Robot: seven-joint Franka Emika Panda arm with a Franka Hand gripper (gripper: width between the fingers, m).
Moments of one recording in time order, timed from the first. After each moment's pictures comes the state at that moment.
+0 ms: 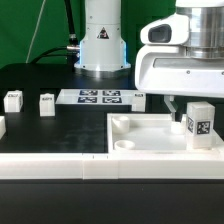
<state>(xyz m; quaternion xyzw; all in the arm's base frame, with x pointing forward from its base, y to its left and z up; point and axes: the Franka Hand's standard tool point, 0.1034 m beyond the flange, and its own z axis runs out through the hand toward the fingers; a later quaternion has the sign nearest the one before) 0.637 0.125 0.068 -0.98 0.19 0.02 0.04</state>
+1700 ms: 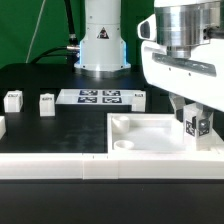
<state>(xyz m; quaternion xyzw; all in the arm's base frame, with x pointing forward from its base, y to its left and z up) 0.642 0.102 0.067 -0.79 0.61 0.03 0.06</state>
